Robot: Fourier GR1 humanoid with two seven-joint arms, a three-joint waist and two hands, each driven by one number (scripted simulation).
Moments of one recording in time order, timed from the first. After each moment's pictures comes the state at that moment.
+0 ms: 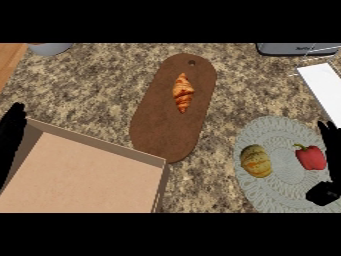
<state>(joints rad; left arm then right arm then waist) 0.05 0.63 -0.12 -1.59 0.44 0.21 0.01 0.00 -0.73 0.35 -1.75 0.74 0.04 0.81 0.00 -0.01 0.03</state>
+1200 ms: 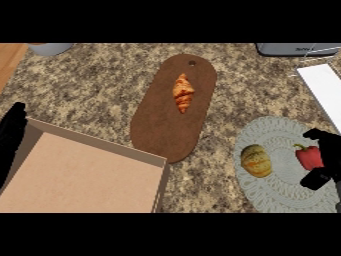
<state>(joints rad) 0.04 0.62 -0.11 -1.58 0.42 0.20 0.02 -0.10 -0.63 0.29 -1.42 0.77 -0.03 0.59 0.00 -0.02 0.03</state>
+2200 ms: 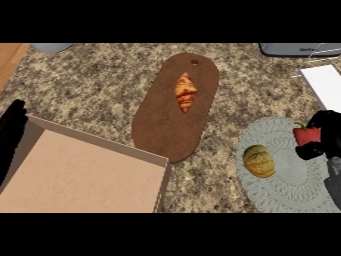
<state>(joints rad) 0.03 0.62 -0.10 -1.59 0.41 0.20 0.04 -0.23 -0.54 0.20 -1.36 0.89 -0.11 0.74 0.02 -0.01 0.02</state>
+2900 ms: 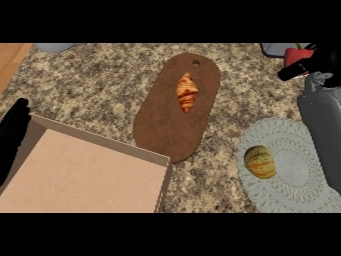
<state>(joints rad) 0.01 0.62 -0.12 -1.58 0.40 0.20 0.06 -0.77 -0.34 0.00 -1.24 1.06 -0.05 1.16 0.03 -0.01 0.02</state>
